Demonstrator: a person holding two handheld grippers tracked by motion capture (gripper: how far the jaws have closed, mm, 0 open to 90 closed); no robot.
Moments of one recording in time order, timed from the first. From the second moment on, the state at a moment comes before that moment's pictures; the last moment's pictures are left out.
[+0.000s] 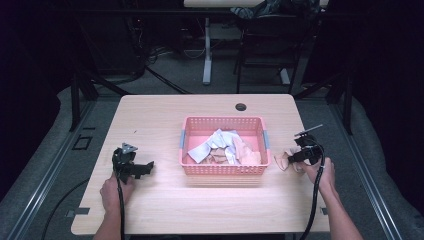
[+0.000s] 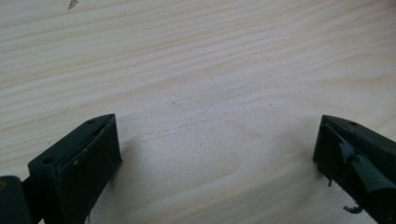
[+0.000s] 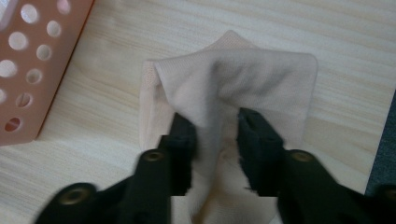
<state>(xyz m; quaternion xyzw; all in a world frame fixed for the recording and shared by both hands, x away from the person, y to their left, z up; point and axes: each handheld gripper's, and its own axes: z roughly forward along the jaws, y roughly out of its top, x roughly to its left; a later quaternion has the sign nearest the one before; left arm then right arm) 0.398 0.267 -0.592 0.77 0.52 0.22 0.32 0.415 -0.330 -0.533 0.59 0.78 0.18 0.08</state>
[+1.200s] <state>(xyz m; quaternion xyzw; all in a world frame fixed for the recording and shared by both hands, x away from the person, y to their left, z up) 0.398 0.267 -0.592 0.77 0.52 0.22 0.32 0.408 -0.278 -0.449 0.53 0.79 0.27 0.10</state>
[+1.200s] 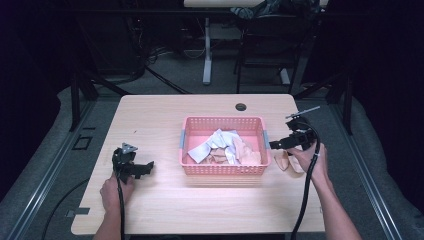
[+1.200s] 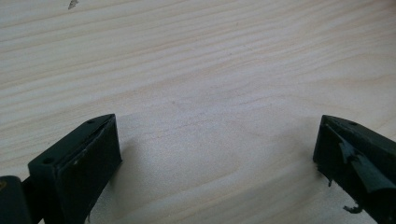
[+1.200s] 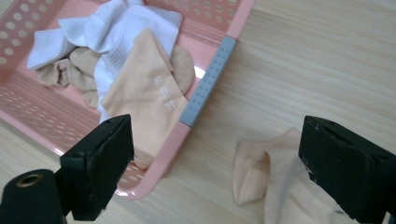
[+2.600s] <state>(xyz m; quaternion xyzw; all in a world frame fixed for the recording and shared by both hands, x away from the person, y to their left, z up) 0.398 0.267 -0.592 0.76 0.52 0.21 0.32 0.447 -0.177 -0.485 0.50 0.83 0.23 0.06</state>
